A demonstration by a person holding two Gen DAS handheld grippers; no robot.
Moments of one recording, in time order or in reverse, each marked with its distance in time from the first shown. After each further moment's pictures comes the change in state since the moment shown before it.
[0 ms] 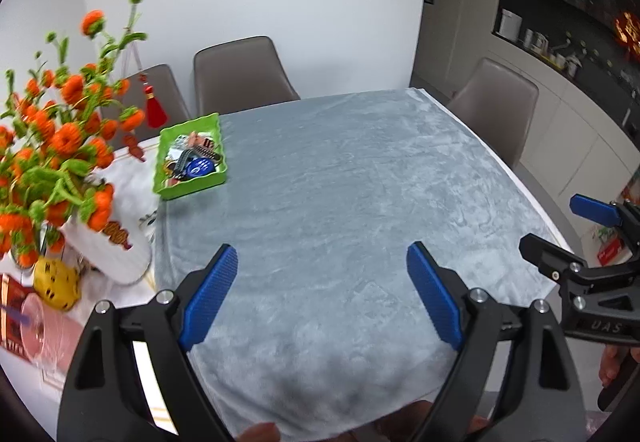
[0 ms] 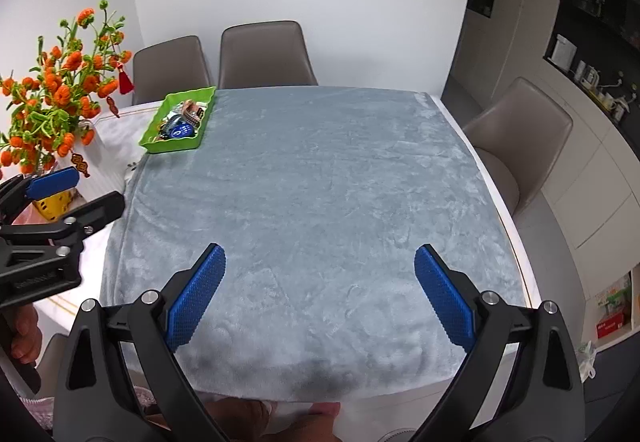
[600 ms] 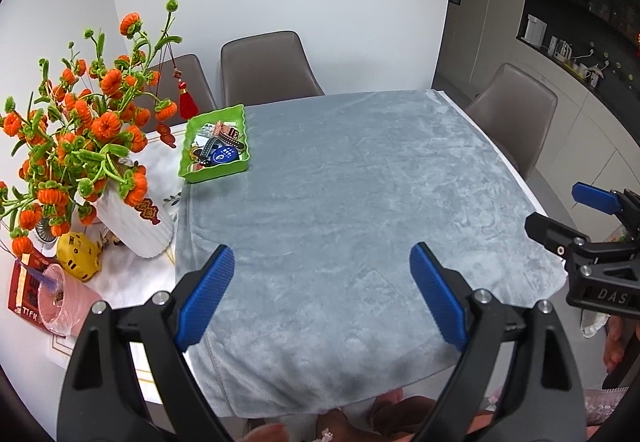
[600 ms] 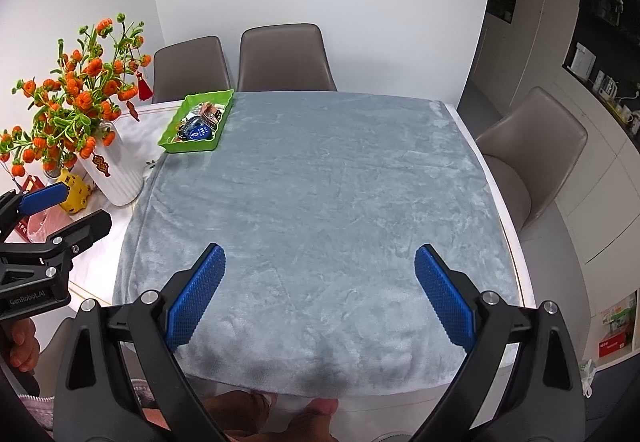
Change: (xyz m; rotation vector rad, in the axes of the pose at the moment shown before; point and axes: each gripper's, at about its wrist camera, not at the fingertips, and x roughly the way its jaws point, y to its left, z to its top) left arm -0.031 -0.012 0.001 -0.052 0.032 0.083; right arm -0.016 -0.018 0.015 -0.037 0.006 0.072
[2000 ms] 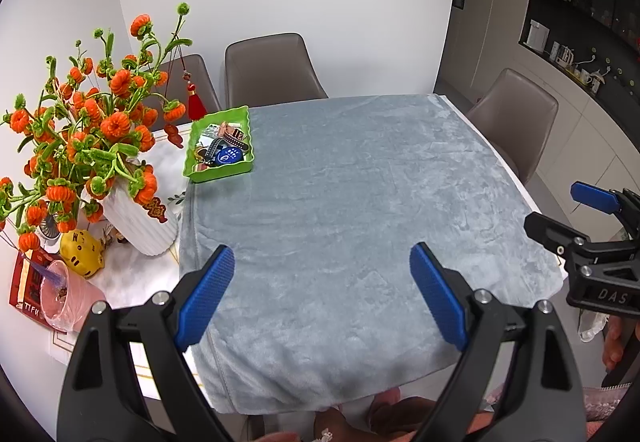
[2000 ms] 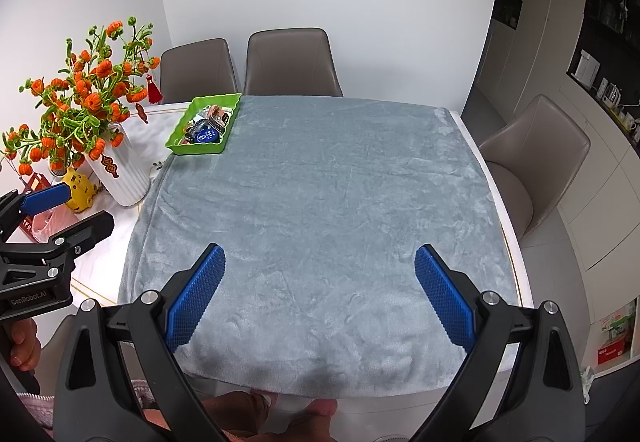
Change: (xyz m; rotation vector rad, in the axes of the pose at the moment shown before) left arm -0.016 0.004 -0.003 -0.022 -0.008 0.004; right arm -0.014 0.005 0.000 -0.022 -0.013 0.018
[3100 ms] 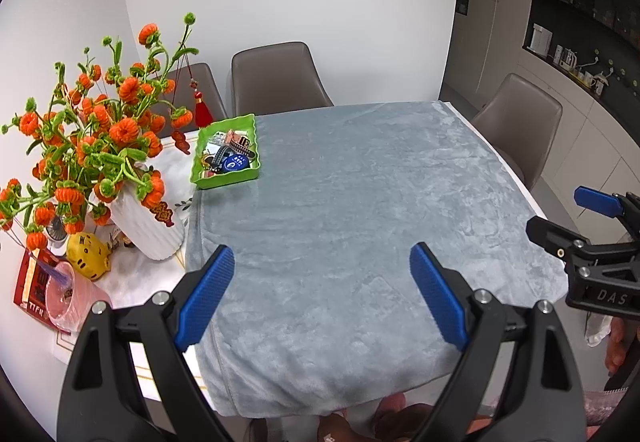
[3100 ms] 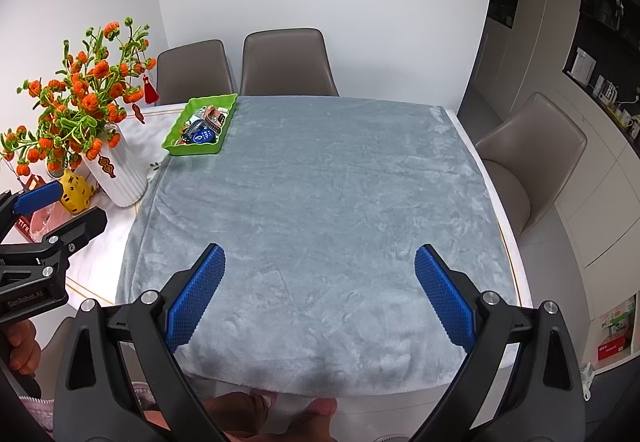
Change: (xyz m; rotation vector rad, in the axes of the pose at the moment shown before) left arm -0.012 -0.001 -0.009 -0.009 -0.032 0.032; right arm -0.003 0.000 -0.004 0.008 -0.003 -0.010
